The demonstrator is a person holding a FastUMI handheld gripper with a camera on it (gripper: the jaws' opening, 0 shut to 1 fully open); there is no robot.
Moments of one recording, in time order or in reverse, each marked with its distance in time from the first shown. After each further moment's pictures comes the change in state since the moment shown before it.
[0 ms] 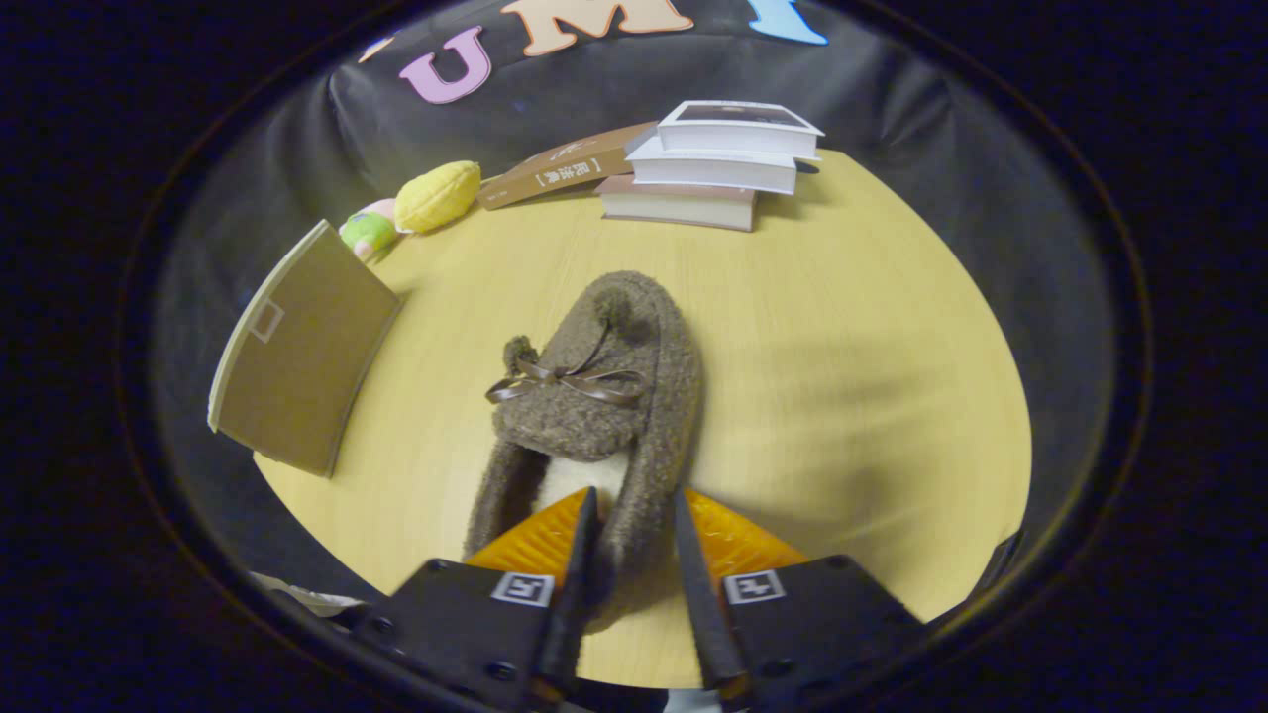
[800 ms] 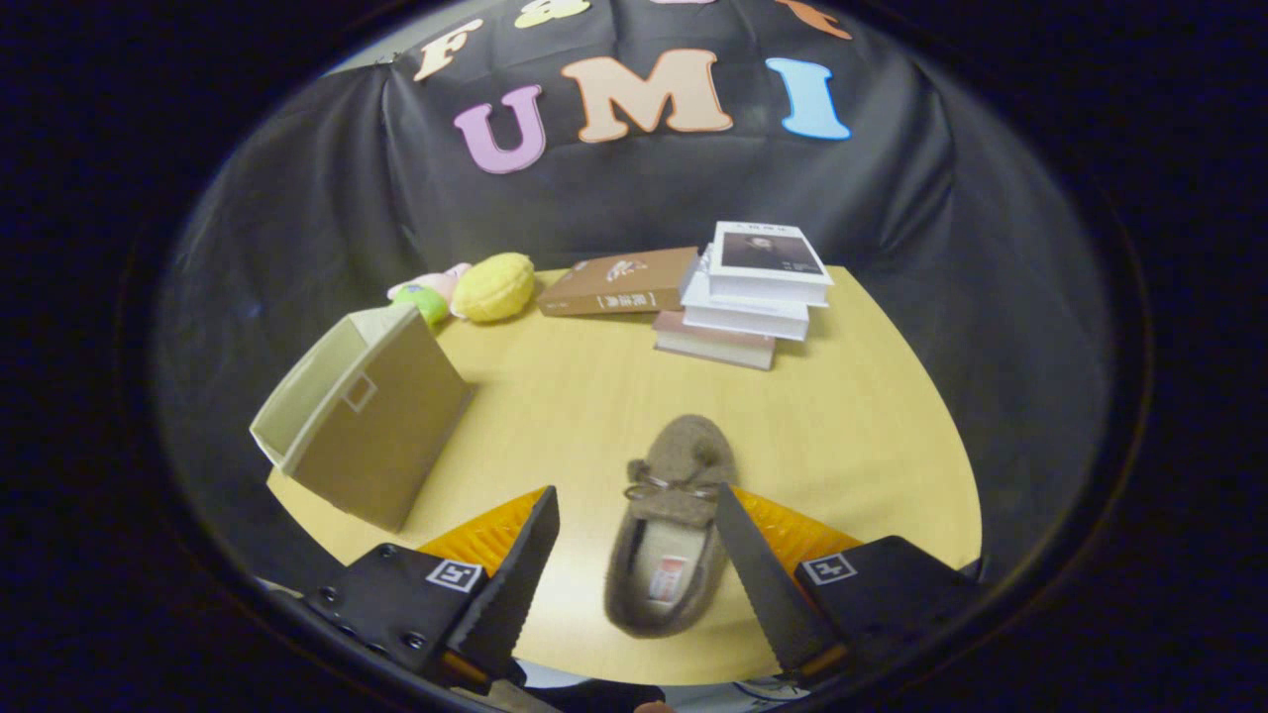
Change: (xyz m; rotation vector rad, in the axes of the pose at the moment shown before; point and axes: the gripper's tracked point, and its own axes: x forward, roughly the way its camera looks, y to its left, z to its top) arm -0.073 0.046 0.060 -0.059 -0.301 -0.040
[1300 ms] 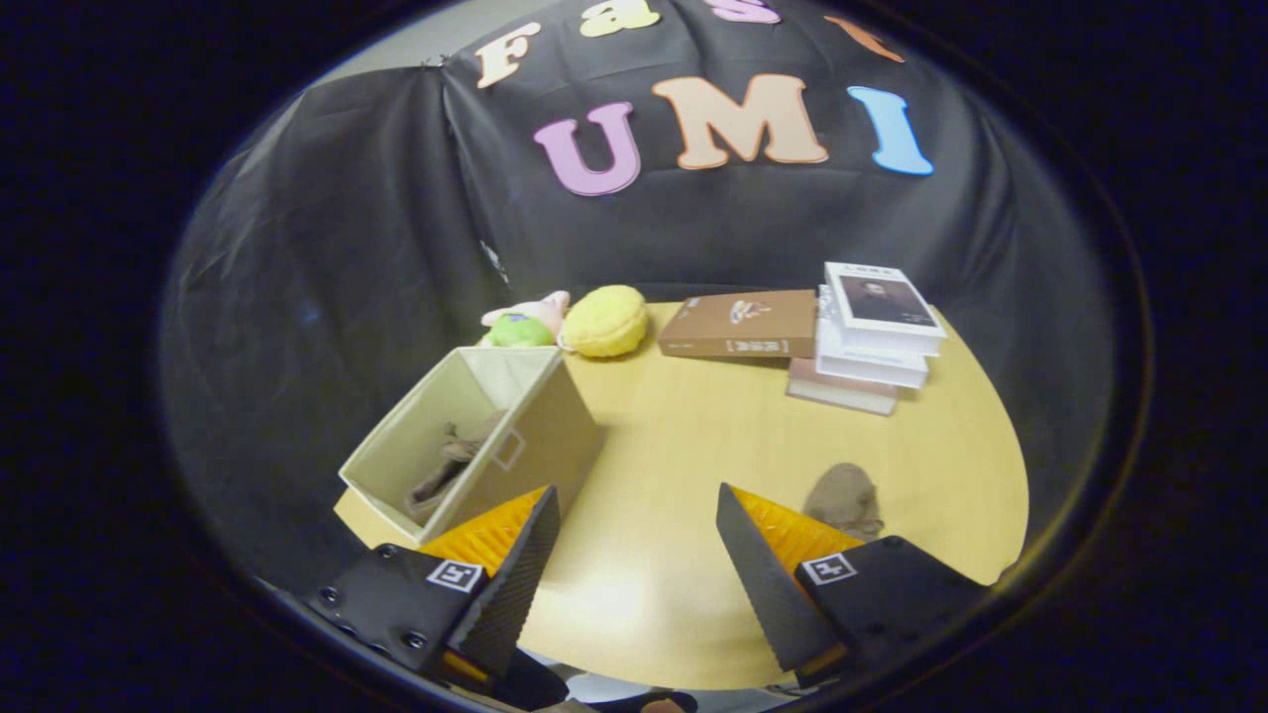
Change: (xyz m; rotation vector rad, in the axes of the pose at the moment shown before) arm -0.024 0.137 0.056 -0.006 -0.083 0.169
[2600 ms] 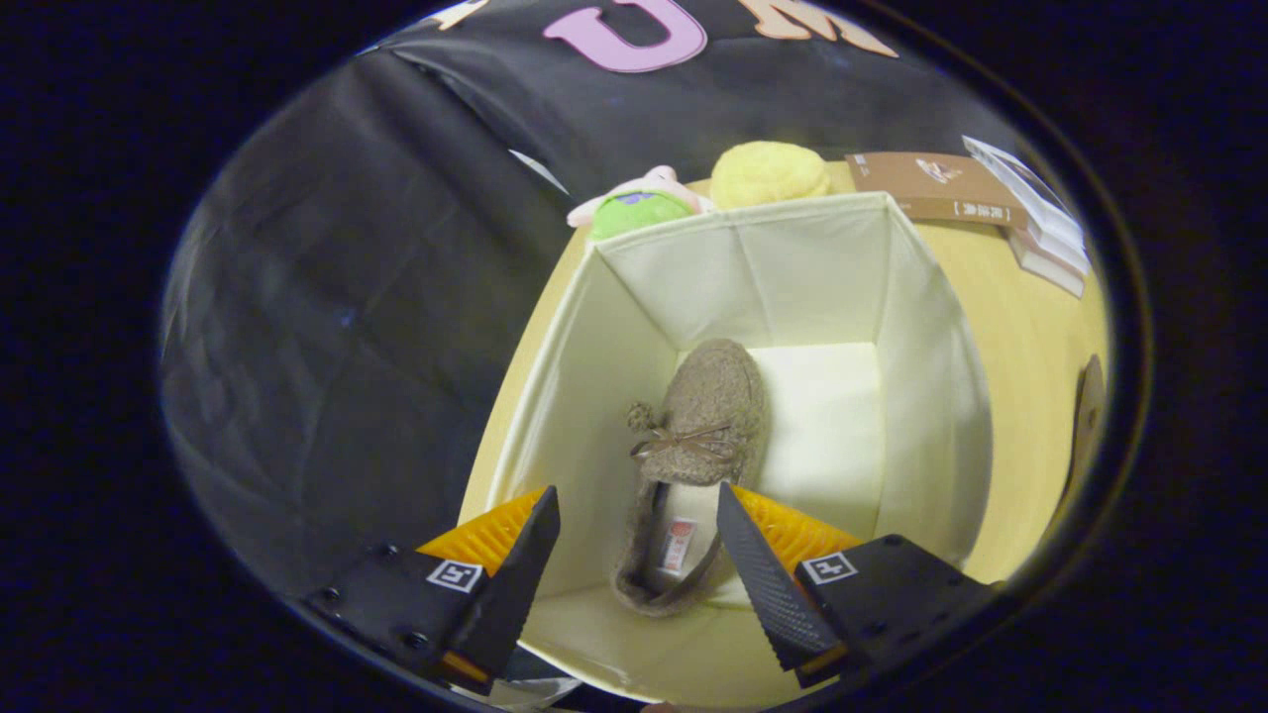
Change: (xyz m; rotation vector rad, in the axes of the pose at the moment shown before) arm 0.133 0.295 -0.040 0.192 0.354 0.208
